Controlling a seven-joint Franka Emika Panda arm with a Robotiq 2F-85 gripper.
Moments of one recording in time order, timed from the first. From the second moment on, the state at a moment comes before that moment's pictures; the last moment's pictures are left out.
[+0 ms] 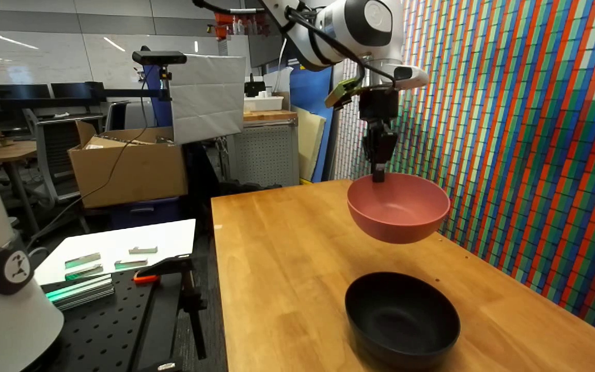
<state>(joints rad) 0.32 0.46 -0.04 -1.78 -0.24 2.09 0.59</state>
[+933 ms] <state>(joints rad) 0.24 0.41 -0.05 -1.96 -0.25 2.09 0.64</state>
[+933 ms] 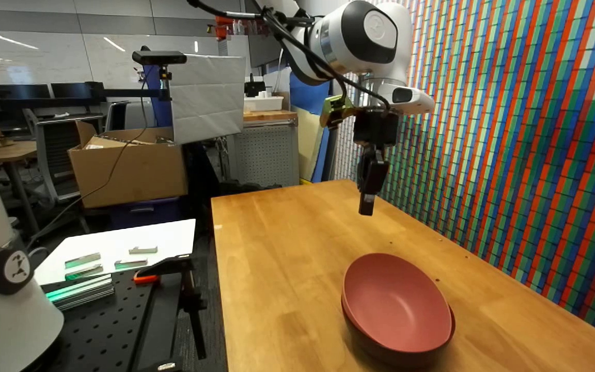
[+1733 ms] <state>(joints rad) 0.24 0.41 0.00 -1.97 -0.24 2.09 0.63</state>
